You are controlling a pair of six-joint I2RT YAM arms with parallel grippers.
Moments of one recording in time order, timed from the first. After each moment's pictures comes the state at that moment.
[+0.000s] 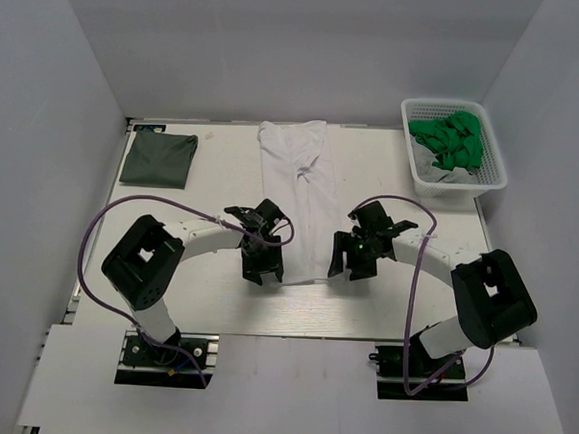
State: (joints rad) left arm -0.72 1.70 0.99 -0.63 0.15 -0.82; right arm 0.53 1.47 0.76 -0.48 -0.29 0.48
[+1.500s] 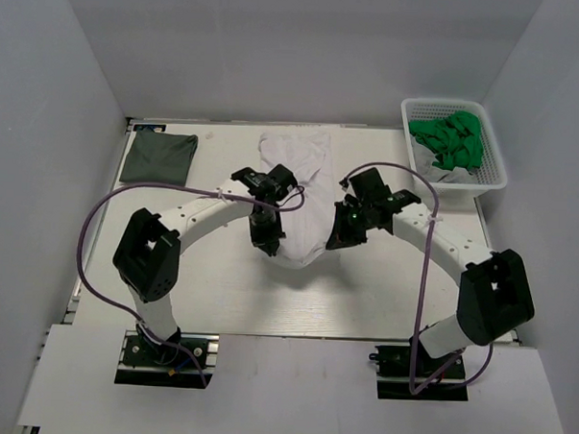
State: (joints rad) left arm -0.72 1.76 1.40 -1.06 0.03 -0.85; right arm 0.55 1.48 1.05 -0.66 -0.35 0.48
